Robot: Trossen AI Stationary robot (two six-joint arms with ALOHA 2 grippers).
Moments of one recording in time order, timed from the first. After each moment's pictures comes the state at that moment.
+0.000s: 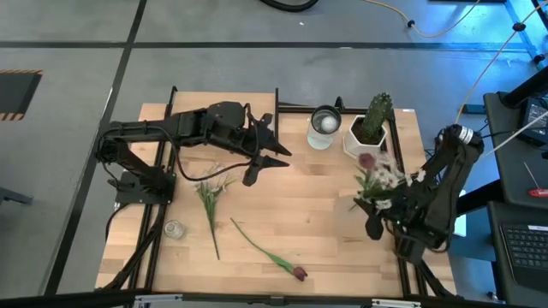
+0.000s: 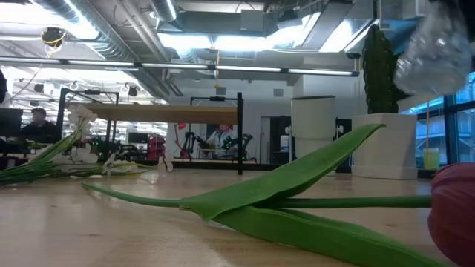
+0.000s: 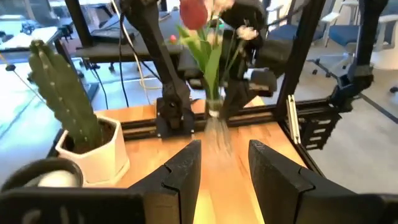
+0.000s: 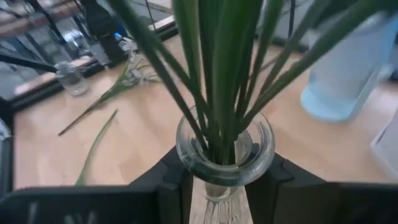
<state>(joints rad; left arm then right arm) 0.03 1.49 1.67 -0.49 0.18 0.05 1.06 1.27 1.03 -1.44 1.15 1.92</state>
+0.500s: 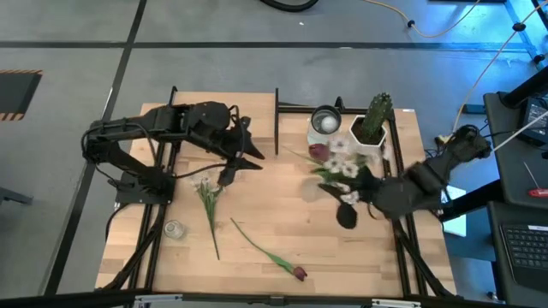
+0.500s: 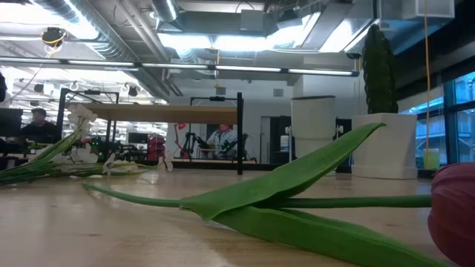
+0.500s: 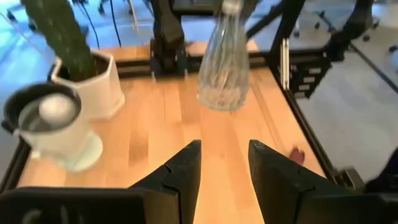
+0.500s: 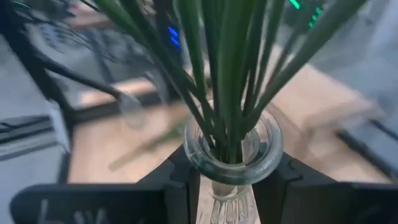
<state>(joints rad) 0.03 1.38 1.67 -0.84 0.17 0.04 0.57 1.26 1.37 -0.56 0.83 0.43</state>
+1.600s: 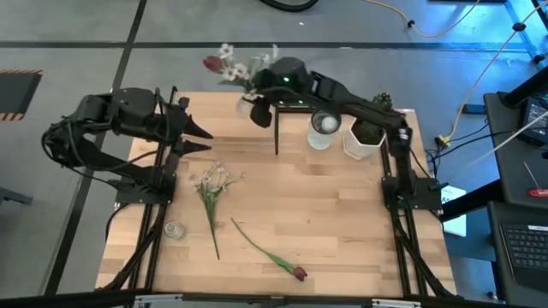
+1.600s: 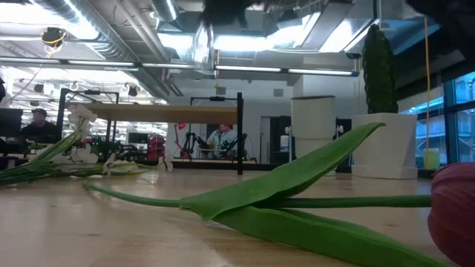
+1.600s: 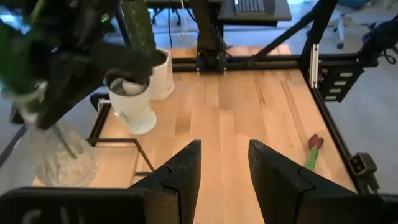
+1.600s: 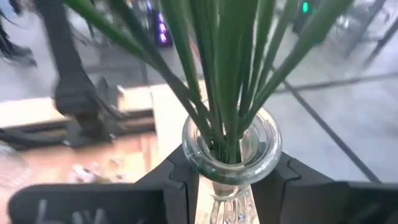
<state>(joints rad) 0.03 1.05 1.67 -1.11 -0.01 0.01 -0.33 2.04 2.25 -0.59 -0.02 -0.09</state>
